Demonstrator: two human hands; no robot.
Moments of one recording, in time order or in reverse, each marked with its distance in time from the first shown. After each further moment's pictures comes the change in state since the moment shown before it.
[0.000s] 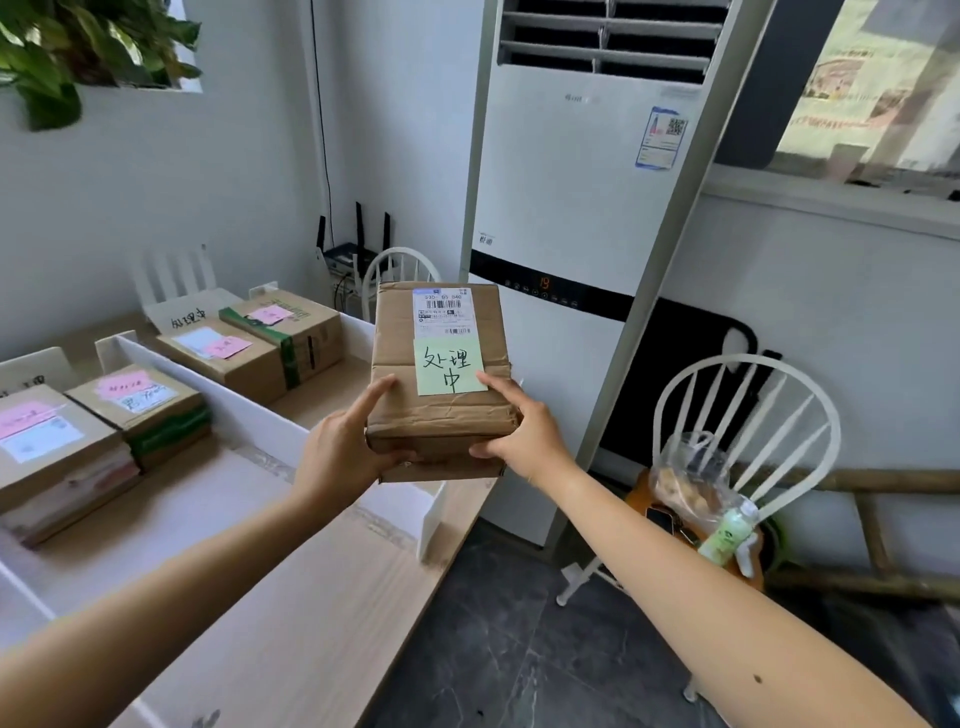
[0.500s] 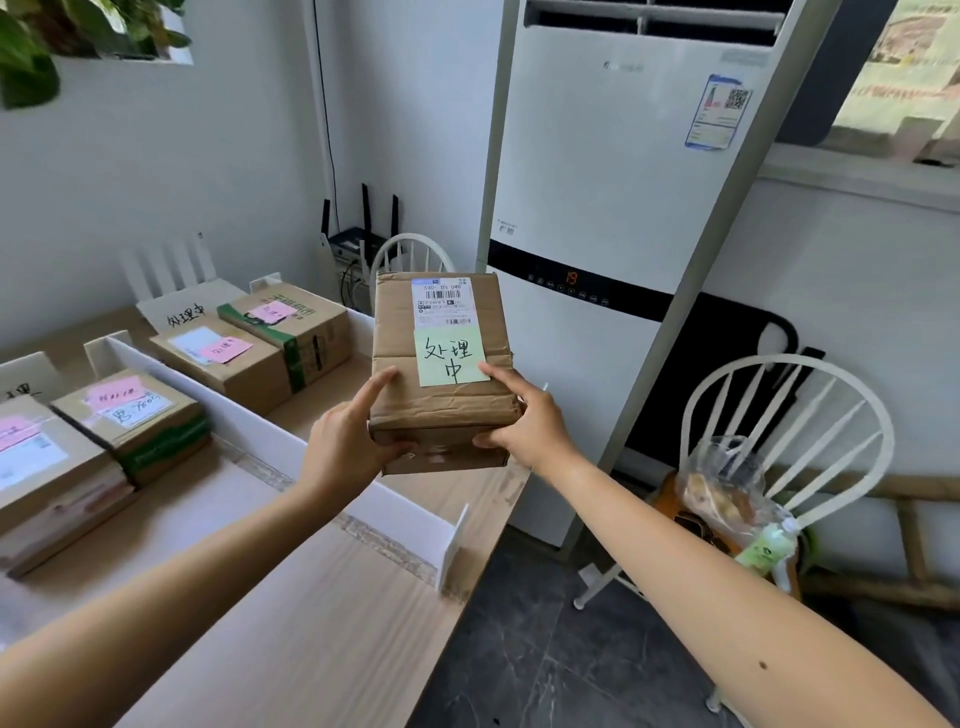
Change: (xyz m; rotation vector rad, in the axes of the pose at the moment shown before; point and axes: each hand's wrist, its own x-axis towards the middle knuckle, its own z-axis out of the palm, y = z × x) left_hand 0.063 -0.057 0.025 0.026 0.021 -0.023; right_hand 0.087 0.015 0.025 -0.005 0.003 0.033
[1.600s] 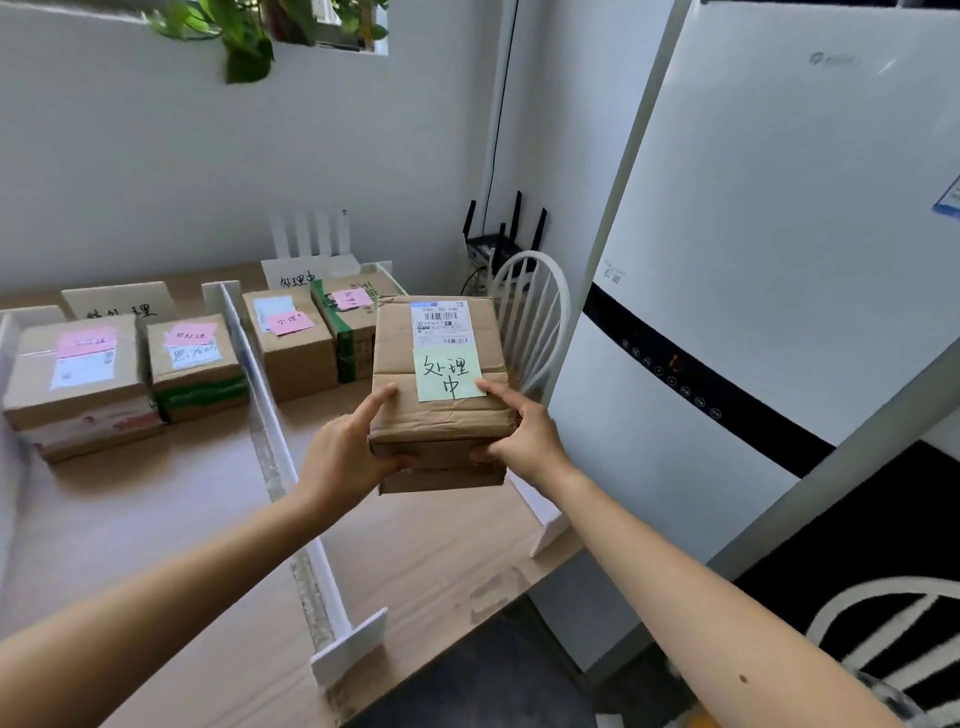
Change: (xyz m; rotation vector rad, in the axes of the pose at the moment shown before) left_hand 0.091 0.018 0.121 0.230 0.178 -0.399; right_hand 0.220 0.087 -0.048 0.047 -0.474 -0.121
